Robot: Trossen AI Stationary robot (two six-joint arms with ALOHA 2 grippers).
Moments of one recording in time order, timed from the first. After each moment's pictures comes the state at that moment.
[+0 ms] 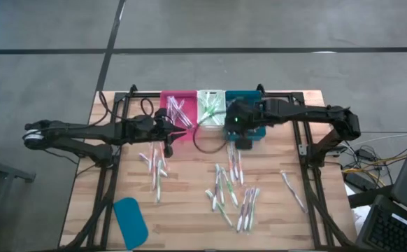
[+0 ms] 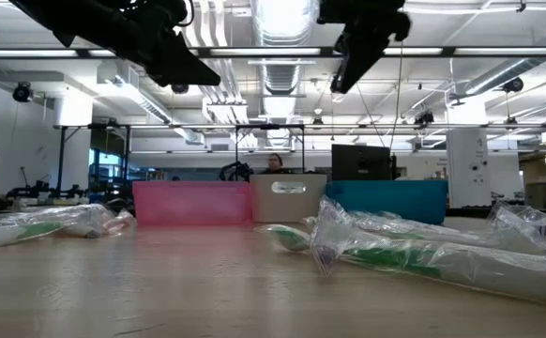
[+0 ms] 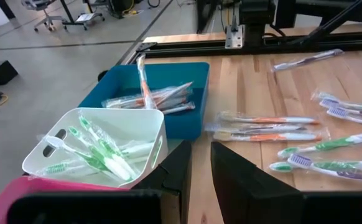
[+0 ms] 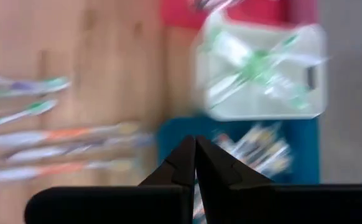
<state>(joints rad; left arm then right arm) 0.12 1.02 0.64 0.08 -0.13 0.10 -0.12 1.58 1.51 -1.04 0.21 -0.21</state>
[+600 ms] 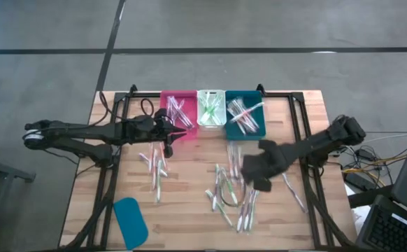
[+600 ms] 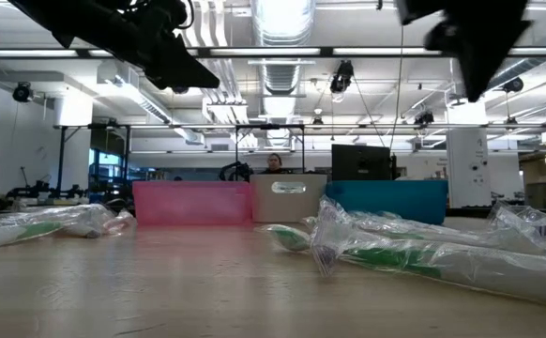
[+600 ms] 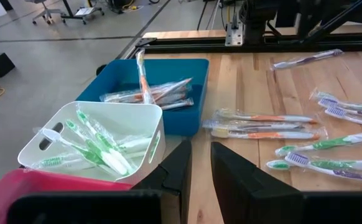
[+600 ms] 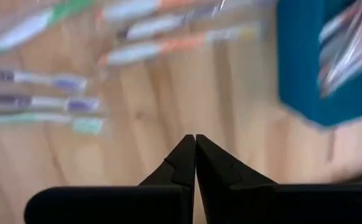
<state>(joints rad) 0.12 1.02 0.63 0.07 -0.13 0.08 0.36 1.58 1.34 -1.36 0.22 0.55</state>
